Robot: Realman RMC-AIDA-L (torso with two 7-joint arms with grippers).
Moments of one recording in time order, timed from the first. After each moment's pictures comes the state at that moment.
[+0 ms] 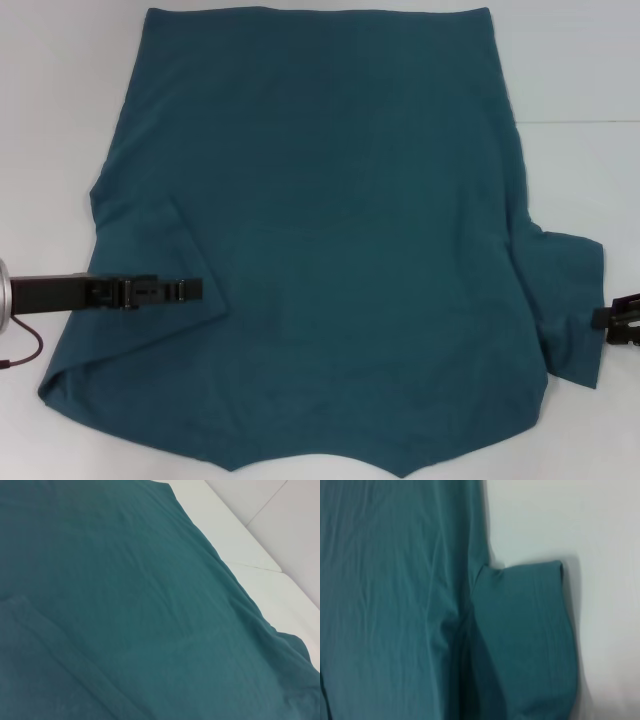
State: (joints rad) left arm -0.52 -2.10 0.56 0.85 2.29 1.48 -2.04; right arm 0.56 1.88 -0.53 -0.50 -2.41 -1.35 2.55
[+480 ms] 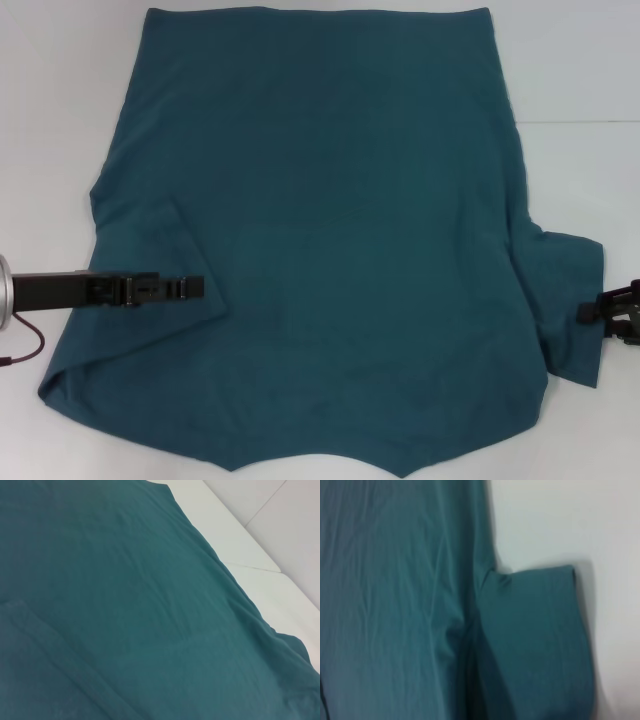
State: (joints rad) left arm -0.53 -2.10 0.56 0.85 2.29 1.48 -2.04; right arm 0.58 1.90 -0.53 -0.49 -2.40 -1.30 2.55
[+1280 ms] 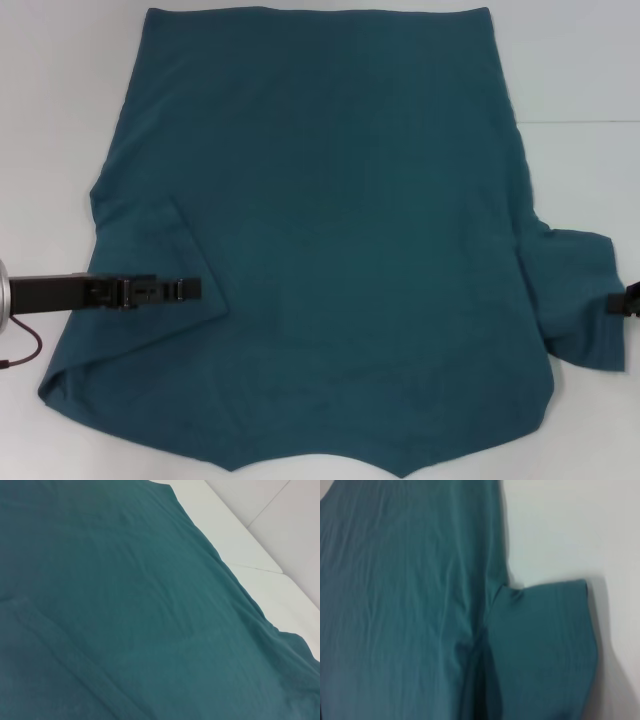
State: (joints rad) left arm -0.52 -2.10 0.56 0.85 2.29 1.48 -2.04; right arm 0.57 1.88 -0.52 -0.53 -2.40 -1.31 2.47
